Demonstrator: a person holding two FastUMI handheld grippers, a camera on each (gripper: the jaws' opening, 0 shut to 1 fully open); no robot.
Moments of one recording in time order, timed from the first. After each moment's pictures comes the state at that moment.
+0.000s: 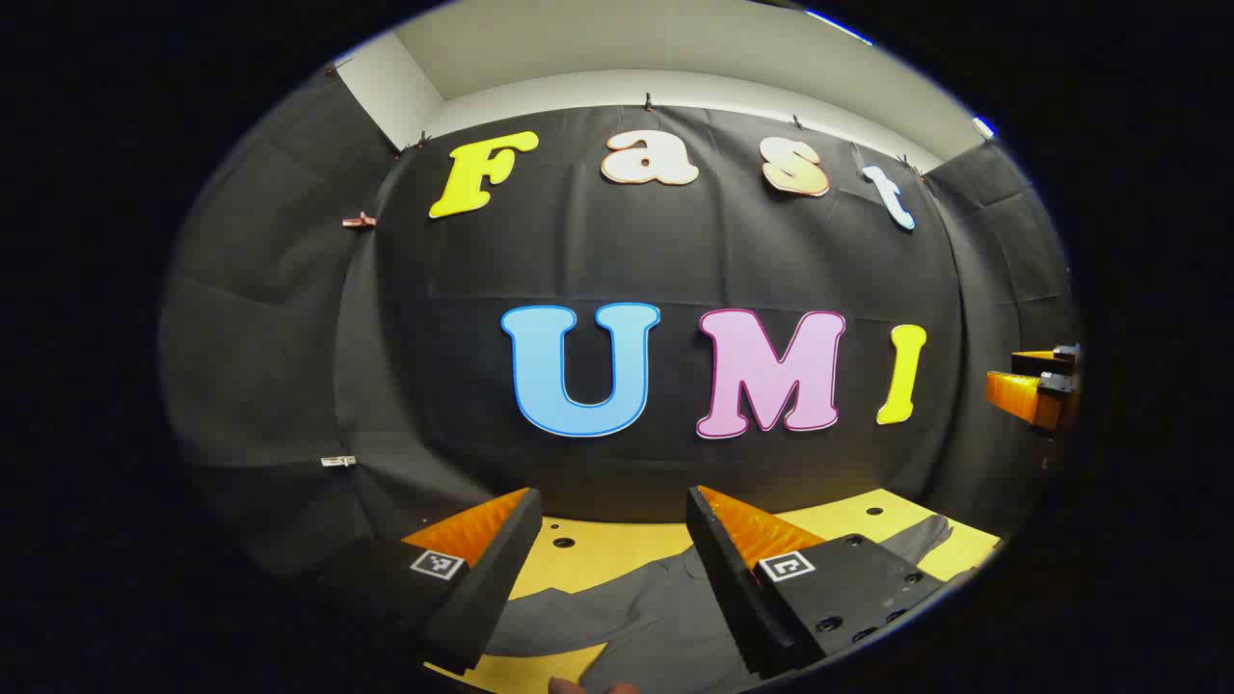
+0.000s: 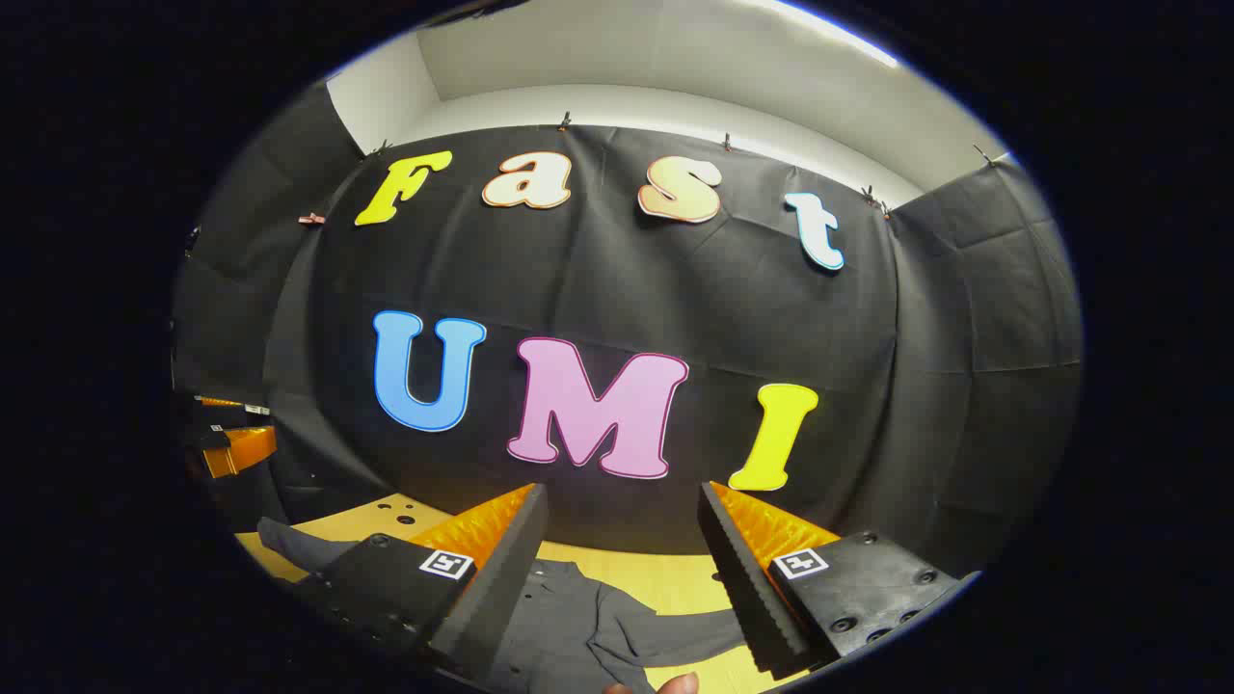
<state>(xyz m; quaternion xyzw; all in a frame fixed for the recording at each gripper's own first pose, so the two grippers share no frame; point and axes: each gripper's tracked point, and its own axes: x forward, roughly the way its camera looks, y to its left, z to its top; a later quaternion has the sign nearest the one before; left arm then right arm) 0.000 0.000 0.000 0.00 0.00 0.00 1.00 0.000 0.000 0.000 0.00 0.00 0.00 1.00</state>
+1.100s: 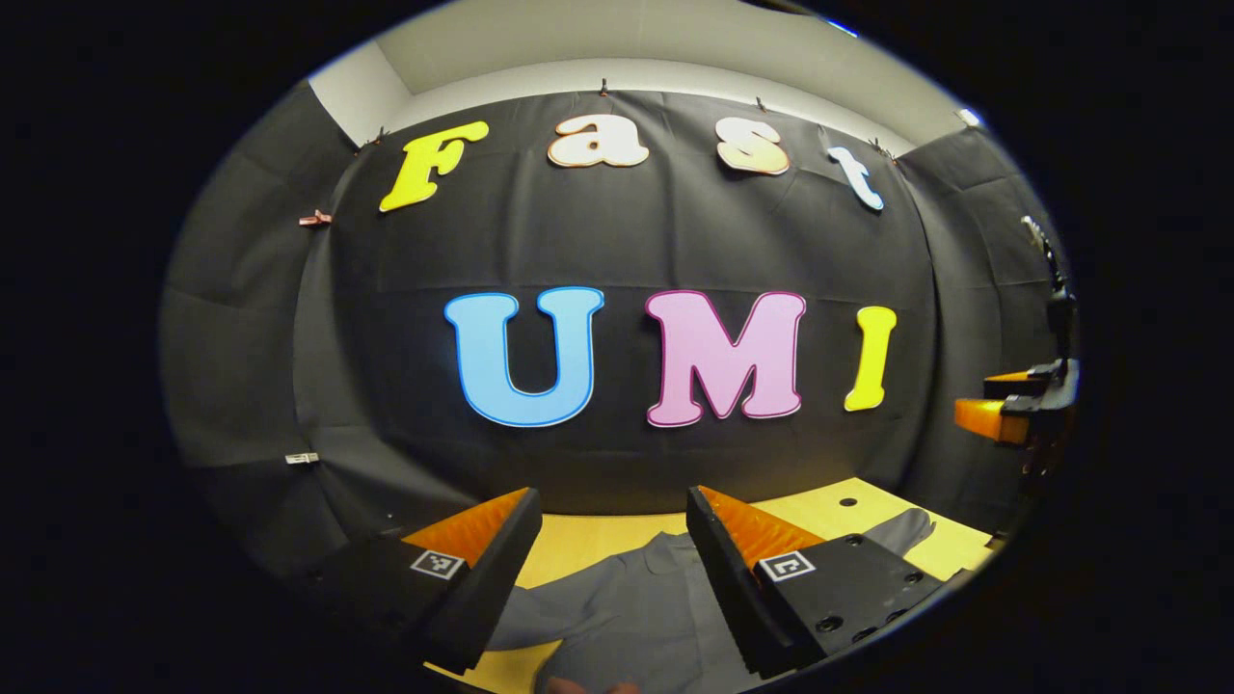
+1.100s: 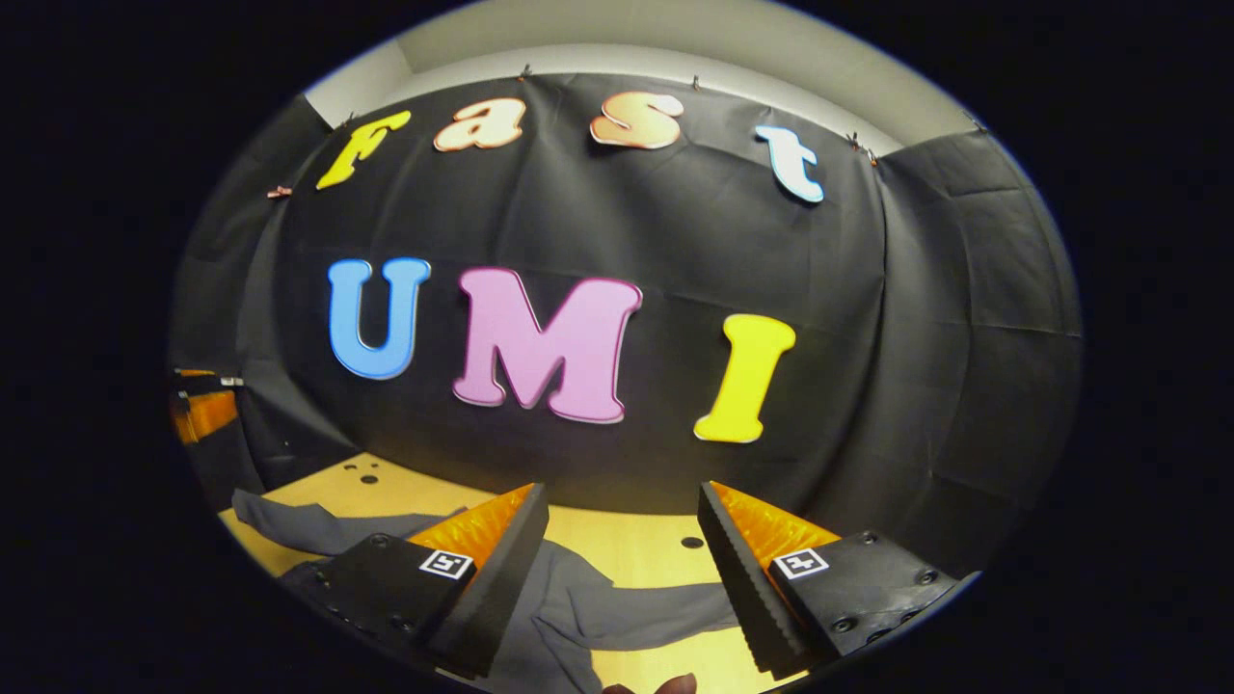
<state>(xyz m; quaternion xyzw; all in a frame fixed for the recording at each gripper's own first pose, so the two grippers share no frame) 0.014 -0.072 -0.012 0.01 0.02 -0.05 1.00 0.051 -0.103 -0.102 0.01 0.11 -0.02 0.99</state>
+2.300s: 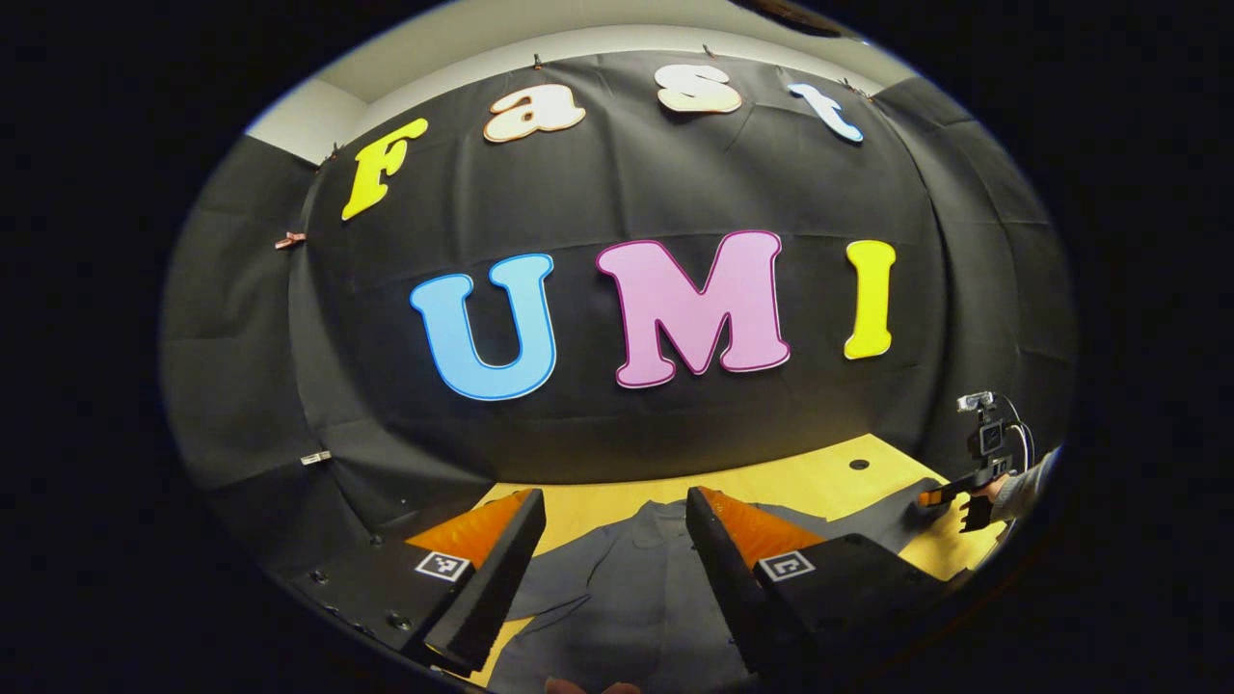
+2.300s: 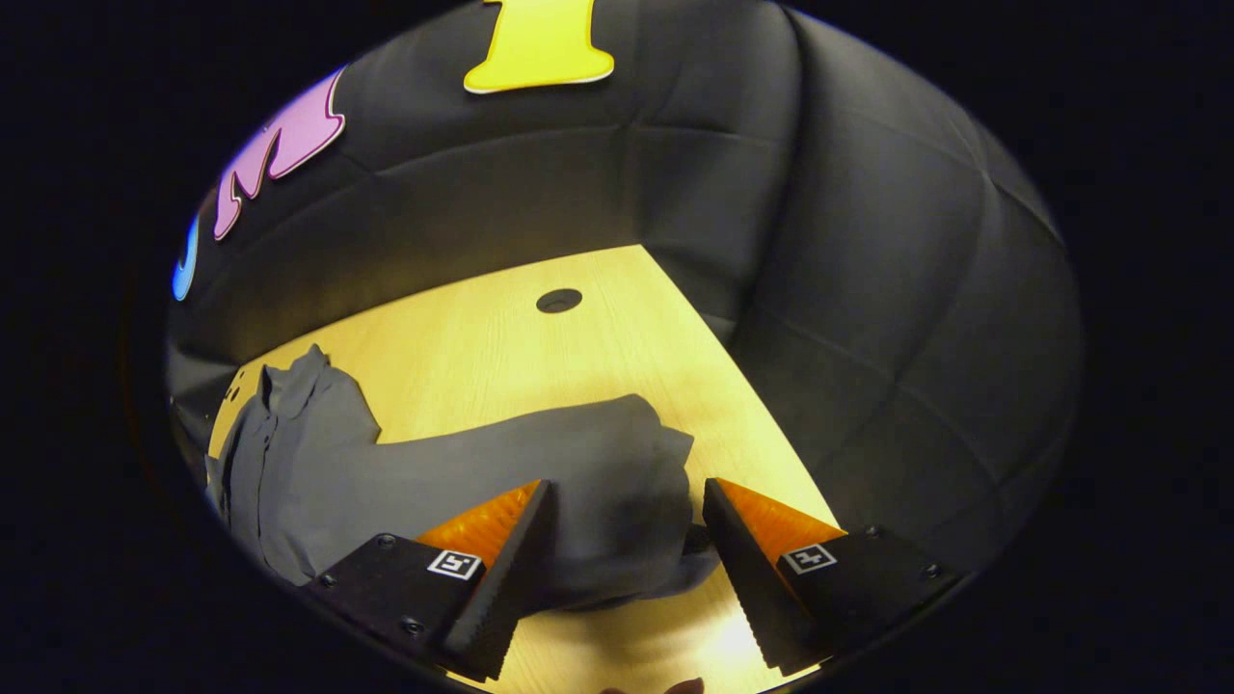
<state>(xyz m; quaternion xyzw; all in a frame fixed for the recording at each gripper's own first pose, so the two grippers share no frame) 0.026 -0.167 -0.045 0.07 0.10 0.01 0.99 0.131 -0.285 -0.524 0.13 0.43 -0.08 0.89</state>
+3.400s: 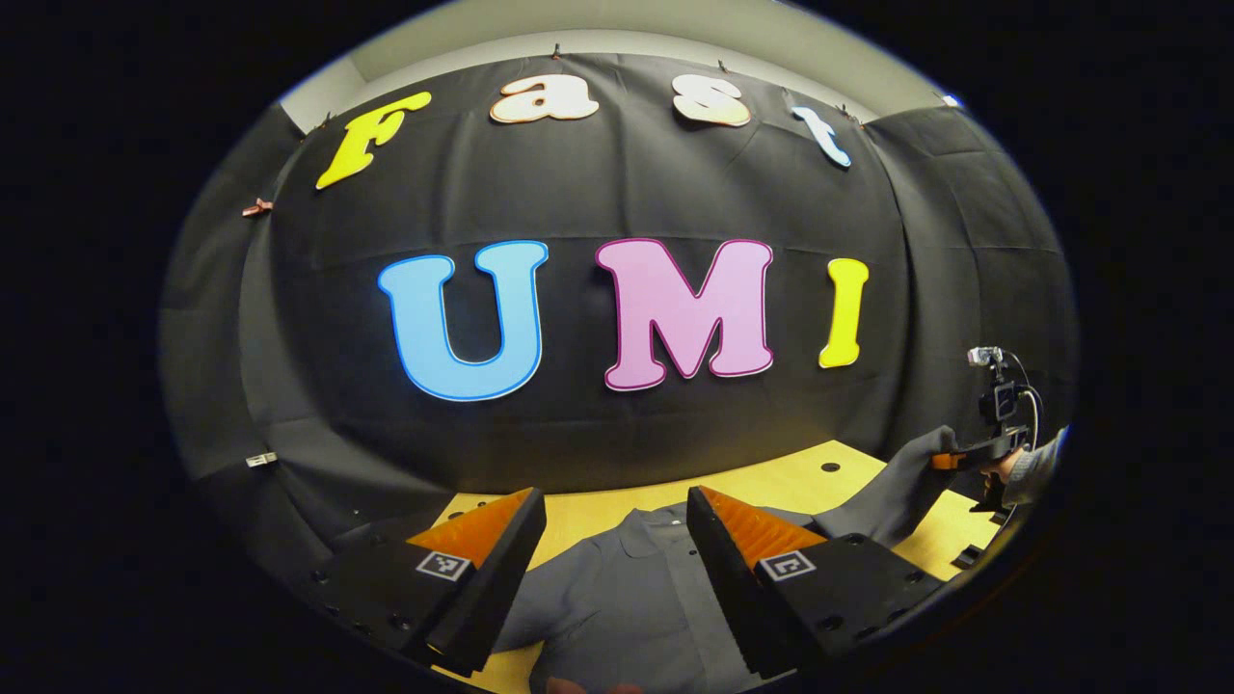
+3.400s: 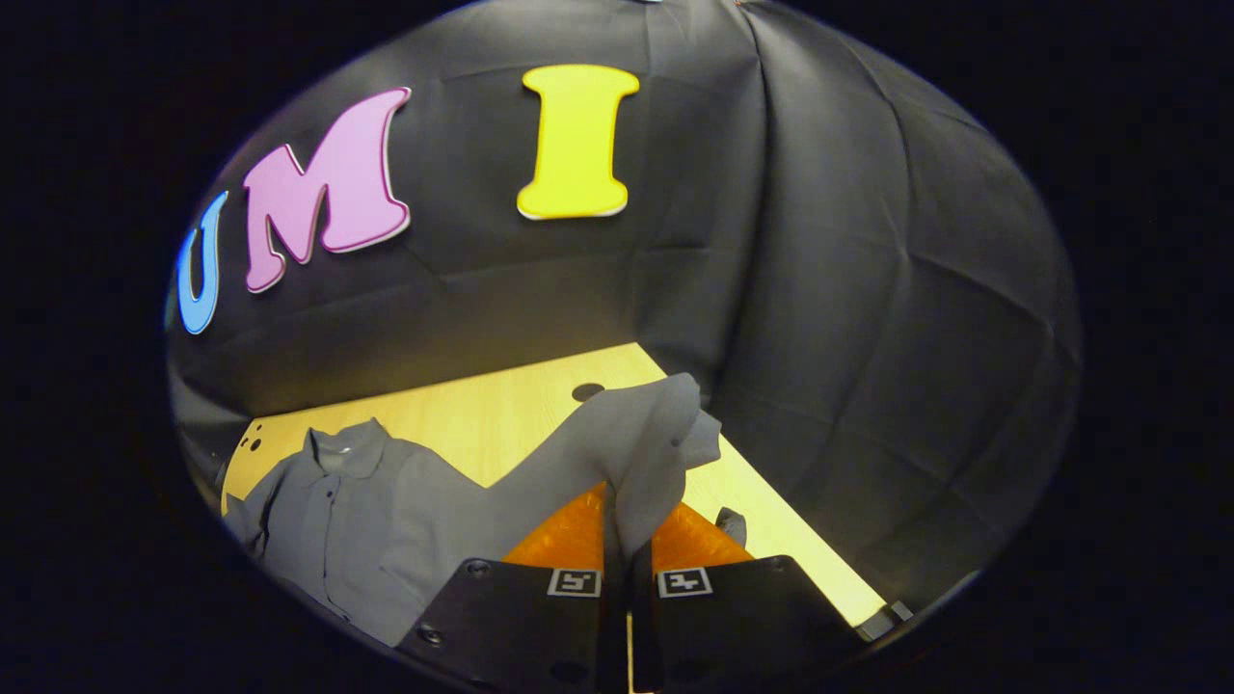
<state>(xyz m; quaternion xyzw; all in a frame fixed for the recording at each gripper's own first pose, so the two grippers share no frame) 0.065 -0.089 -0.059 0.04 0.07 -0.11 0.99 0.092 -0.232 -0.342 0.11 0.30 -0.15 0.93</state>
